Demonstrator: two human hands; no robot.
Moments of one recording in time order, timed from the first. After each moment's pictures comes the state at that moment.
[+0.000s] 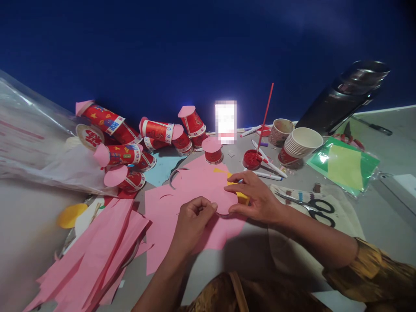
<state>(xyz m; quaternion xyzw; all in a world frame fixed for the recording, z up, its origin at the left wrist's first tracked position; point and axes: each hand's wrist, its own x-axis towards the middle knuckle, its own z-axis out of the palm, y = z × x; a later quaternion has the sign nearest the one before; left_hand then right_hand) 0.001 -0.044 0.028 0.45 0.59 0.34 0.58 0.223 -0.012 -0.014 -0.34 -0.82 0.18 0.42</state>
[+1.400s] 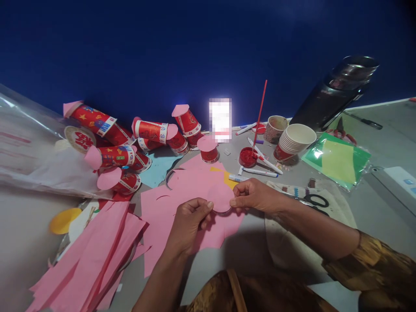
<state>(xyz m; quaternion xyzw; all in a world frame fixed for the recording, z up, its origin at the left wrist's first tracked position) 0.003 -0.045 0.019 0.33 0.56 0.38 0.66 0.223 -0.009 0.009 -0.46 -0.45 0.72 0.24</state>
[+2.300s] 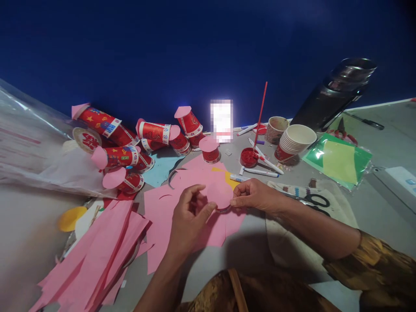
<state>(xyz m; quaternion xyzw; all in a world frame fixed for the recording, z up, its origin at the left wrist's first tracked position) -0.002 -0.047 0.033 0.53 0.60 0.40 0.44 0.220 -0.012 0.012 -0.45 -0.45 0.73 0.25</state>
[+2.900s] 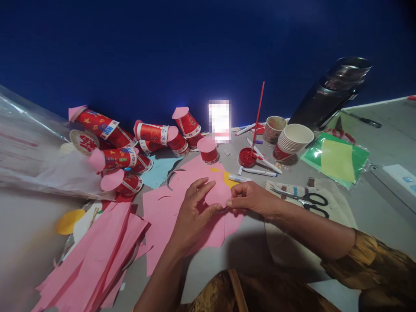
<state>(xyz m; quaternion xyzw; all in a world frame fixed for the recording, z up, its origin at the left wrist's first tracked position) 0.000 -0.035 0.030 0.64 0.55 0.32 0.42 0.212 -0.018 0.009 -0.46 -0.43 0.73 0.26</state>
